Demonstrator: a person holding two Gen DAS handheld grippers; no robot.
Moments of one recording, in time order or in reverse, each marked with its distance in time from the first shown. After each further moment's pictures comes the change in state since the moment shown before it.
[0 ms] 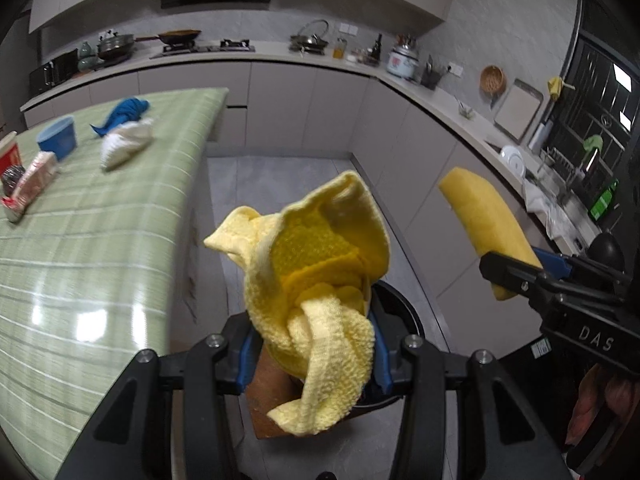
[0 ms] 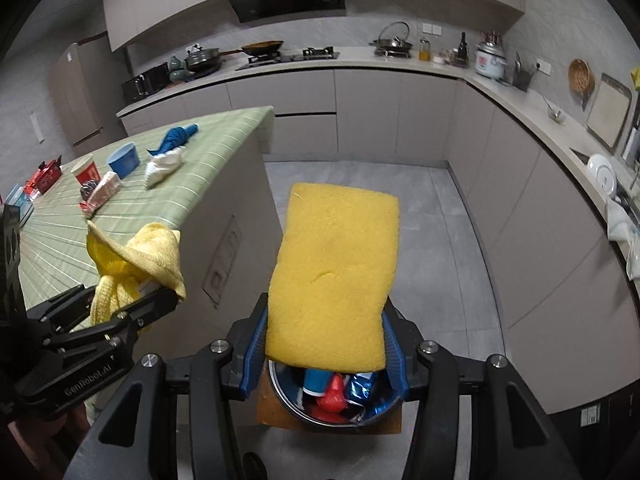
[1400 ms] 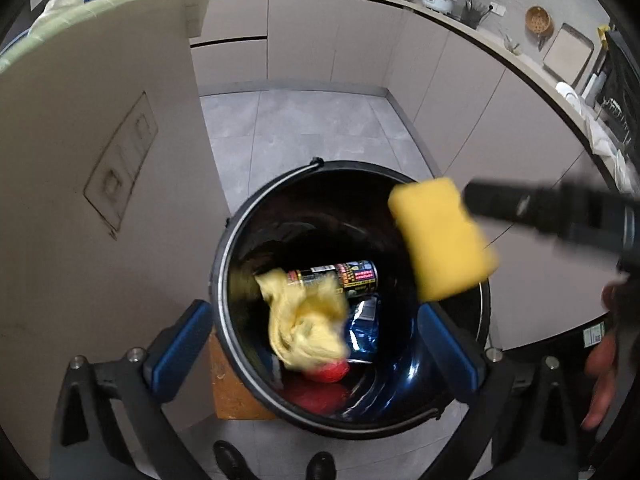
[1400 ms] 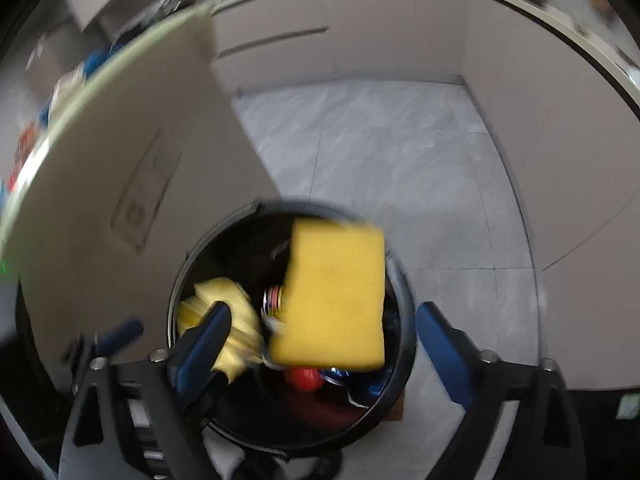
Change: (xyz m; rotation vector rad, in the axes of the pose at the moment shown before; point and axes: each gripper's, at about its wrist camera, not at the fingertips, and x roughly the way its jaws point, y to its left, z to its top) left arm 0.131 -0.065 -0.082 -0.043 0.182 0.162; right arm 0.172 -0.106 -0.055 0.135 0.221 0.084
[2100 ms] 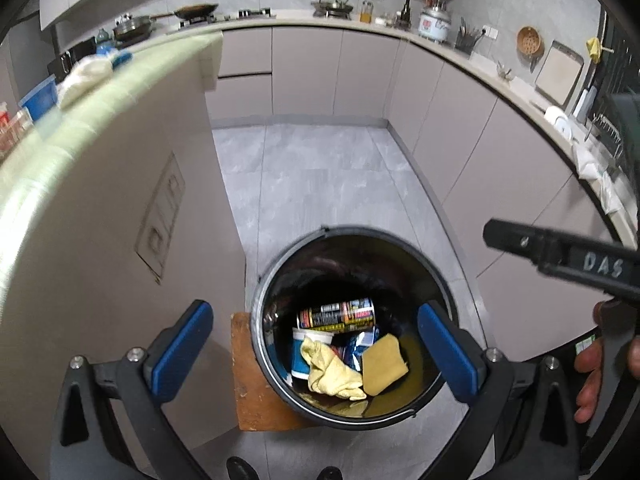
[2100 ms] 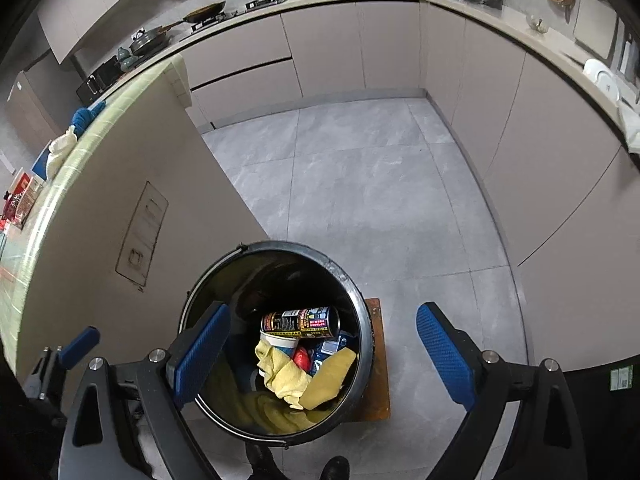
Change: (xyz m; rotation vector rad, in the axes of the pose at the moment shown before) left arm -0.067 0.006 0.038 0.008 -0.113 0.013; right arm -0.061 0.004 0.014 0.030 -0.072 -0.075
